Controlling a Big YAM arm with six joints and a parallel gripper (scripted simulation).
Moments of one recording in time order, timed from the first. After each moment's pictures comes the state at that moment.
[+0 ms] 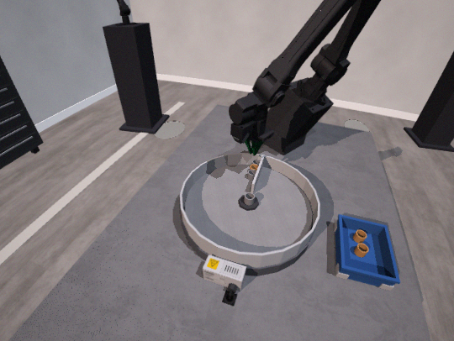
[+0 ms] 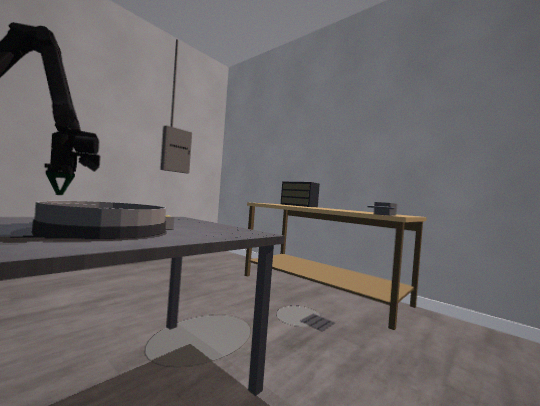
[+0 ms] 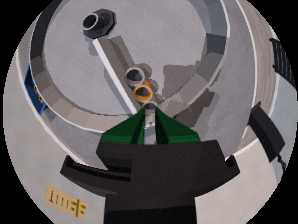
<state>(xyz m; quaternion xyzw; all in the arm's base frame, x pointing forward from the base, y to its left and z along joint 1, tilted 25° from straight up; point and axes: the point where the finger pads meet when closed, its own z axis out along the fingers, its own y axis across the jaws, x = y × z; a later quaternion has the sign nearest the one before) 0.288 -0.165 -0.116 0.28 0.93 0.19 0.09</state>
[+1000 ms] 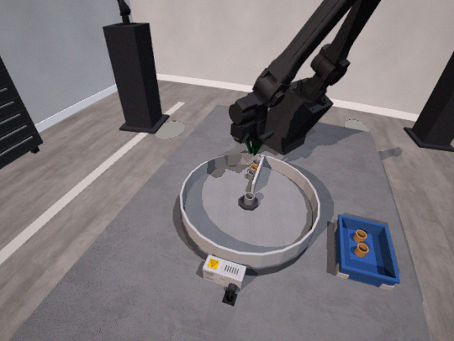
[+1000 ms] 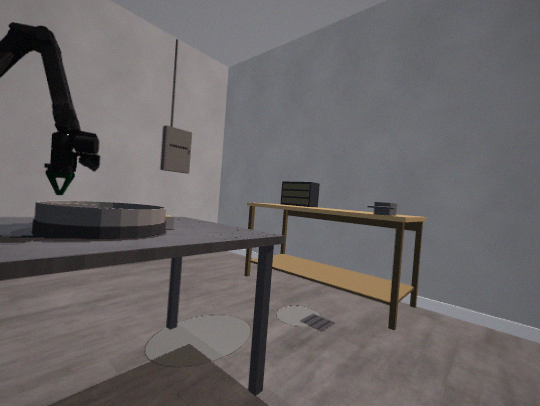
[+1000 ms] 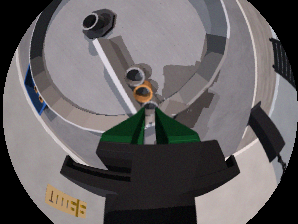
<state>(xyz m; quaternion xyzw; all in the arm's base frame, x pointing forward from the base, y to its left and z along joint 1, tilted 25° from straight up) 0.288 -0.165 -0.117 0.28 0.93 0.19 0.09</state>
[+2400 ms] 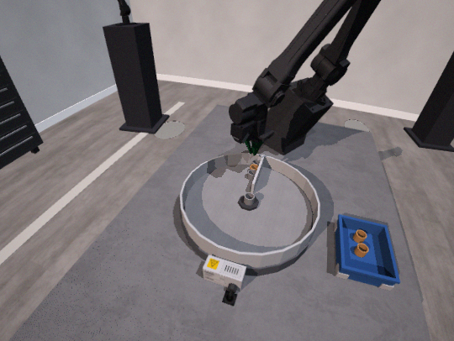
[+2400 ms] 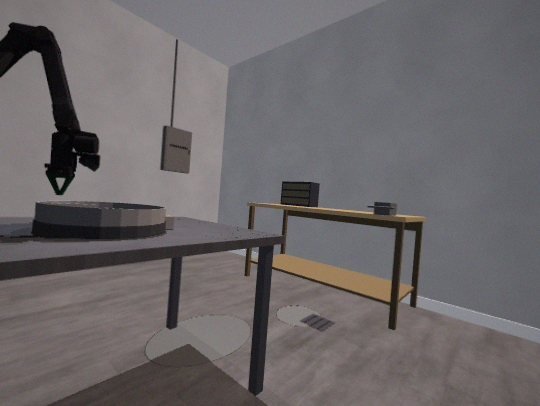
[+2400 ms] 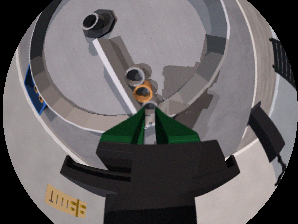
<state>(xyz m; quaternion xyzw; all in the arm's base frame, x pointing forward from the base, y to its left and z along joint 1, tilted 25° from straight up) 0.287 -0.165 -0.117 0.28 0.93 0.19 0.09</state>
